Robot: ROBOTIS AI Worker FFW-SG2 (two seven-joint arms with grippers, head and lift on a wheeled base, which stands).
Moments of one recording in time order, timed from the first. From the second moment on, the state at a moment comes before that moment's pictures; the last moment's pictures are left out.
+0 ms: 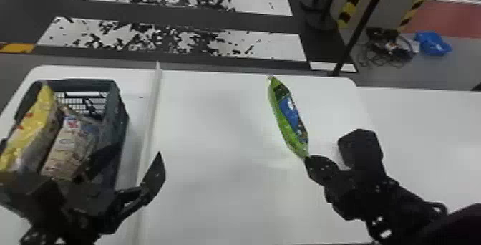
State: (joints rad) left arm 0.67 0.26 -0.08 -2.11 0.30 0.06 -0.14; right arm 0.52 -0.36 0.07 -2.49 -0.01 1.08 0.18
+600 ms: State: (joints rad) left arm 0.65 0.26 -0.11 -2.08 0.28 0.04 -0.14; right arm 0.48 -0.09 -0.13 -2.55 -0.43 1.43 0.14
